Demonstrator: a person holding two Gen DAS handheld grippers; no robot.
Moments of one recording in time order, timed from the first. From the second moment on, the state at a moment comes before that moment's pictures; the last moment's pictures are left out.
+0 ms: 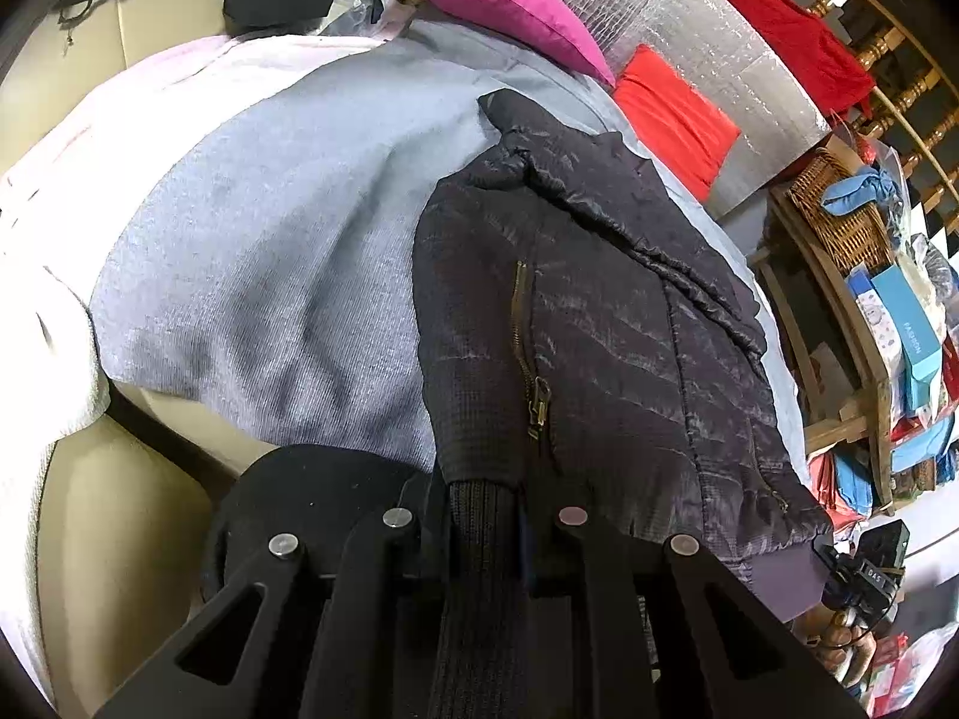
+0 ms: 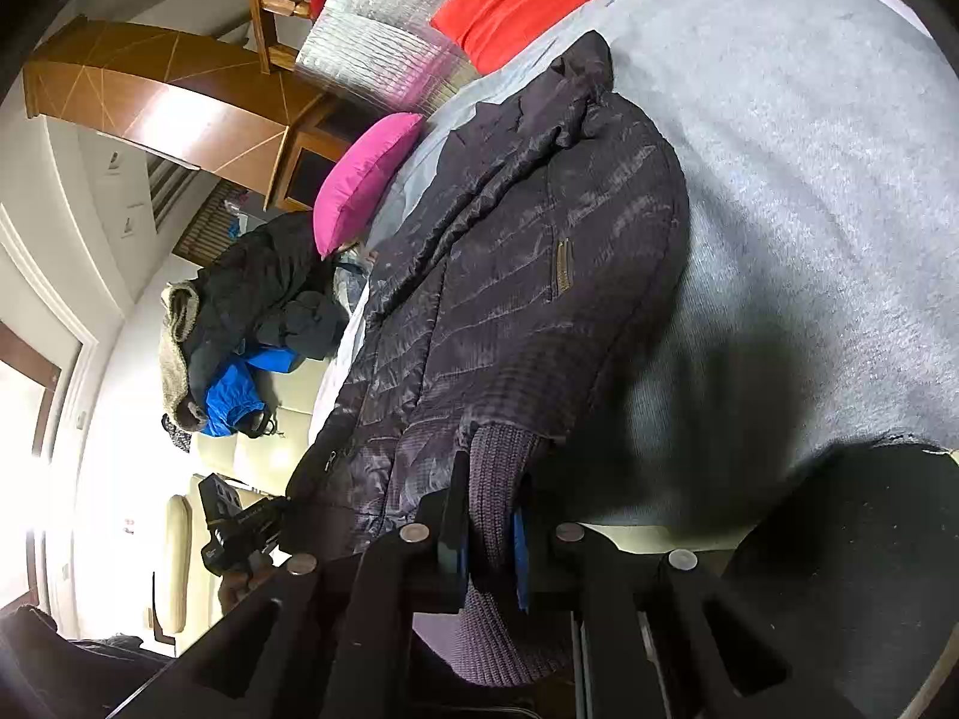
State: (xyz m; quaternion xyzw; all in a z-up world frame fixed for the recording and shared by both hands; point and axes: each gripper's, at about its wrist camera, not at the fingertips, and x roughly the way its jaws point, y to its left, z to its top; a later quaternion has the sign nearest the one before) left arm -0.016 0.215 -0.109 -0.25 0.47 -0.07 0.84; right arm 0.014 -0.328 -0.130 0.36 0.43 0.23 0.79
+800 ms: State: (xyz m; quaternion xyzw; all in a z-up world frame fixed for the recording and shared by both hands) left arm -0.017 0.210 -0.111 -0.24 0.47 -0.05 0.85; right arm 0.016 -0.319 -0.139 0.36 0.43 0.24 0.79
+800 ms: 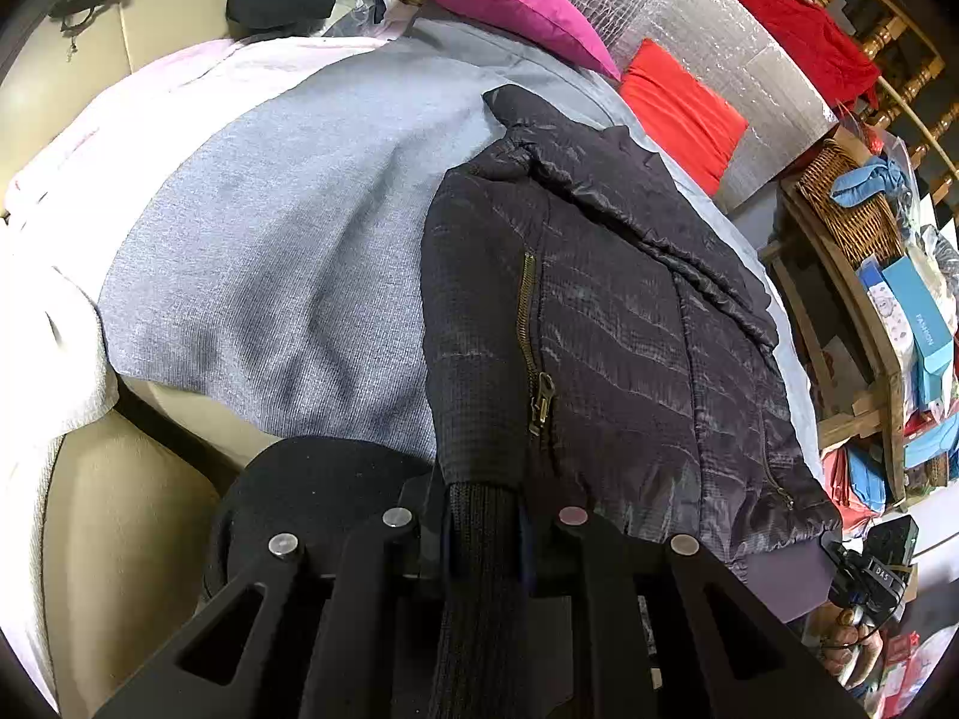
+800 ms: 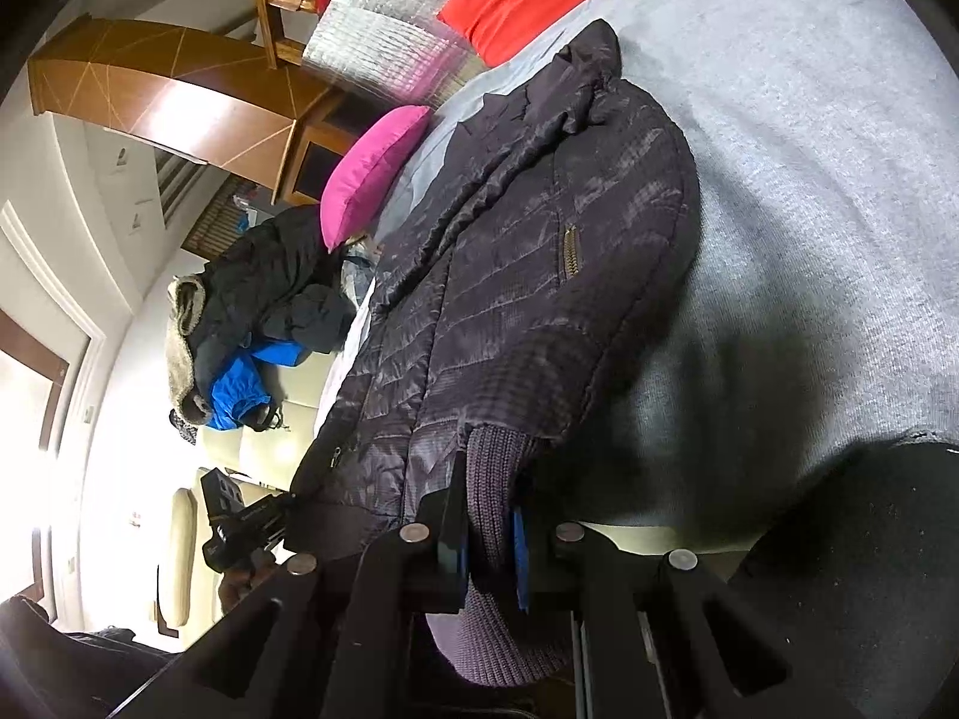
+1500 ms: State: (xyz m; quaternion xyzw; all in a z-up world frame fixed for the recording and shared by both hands) left arm -0.015 0.210 -0.110 -0.24 0.47 -0.06 0.85; right arm 0.016 -0.321 -0.142 0.36 0.43 0.24 0.79
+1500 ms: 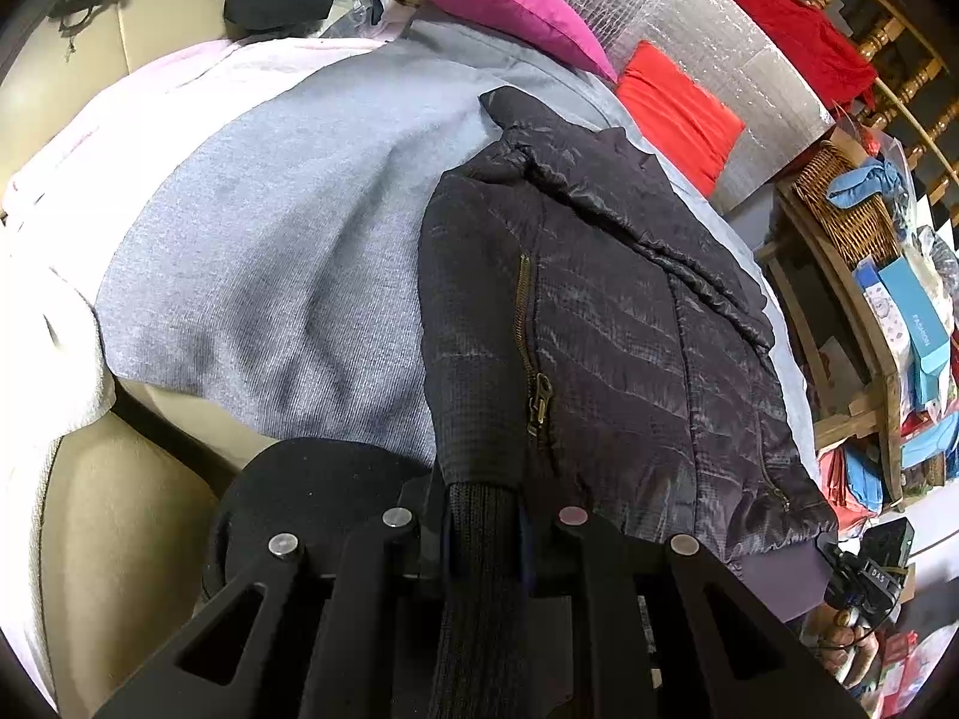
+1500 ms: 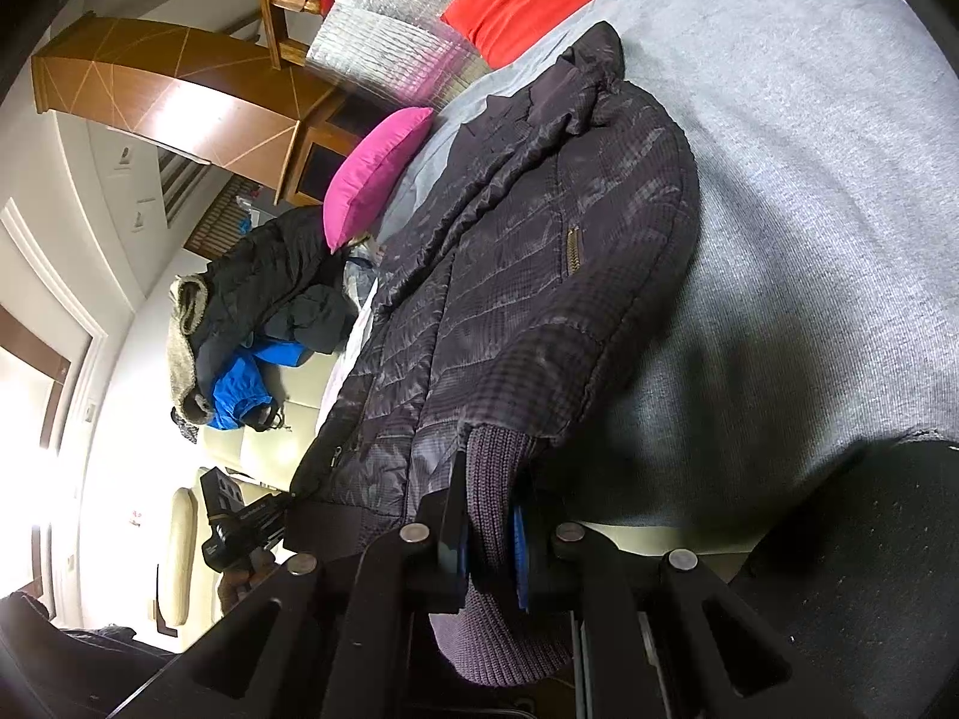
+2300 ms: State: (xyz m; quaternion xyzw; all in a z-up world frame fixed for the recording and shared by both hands) left arm -0.011 0.194 -0.103 -0.20 0.48 -0.03 0.86; right arm 0.011 -0.314 -0.141 0.34 0.42 0.23 0.81
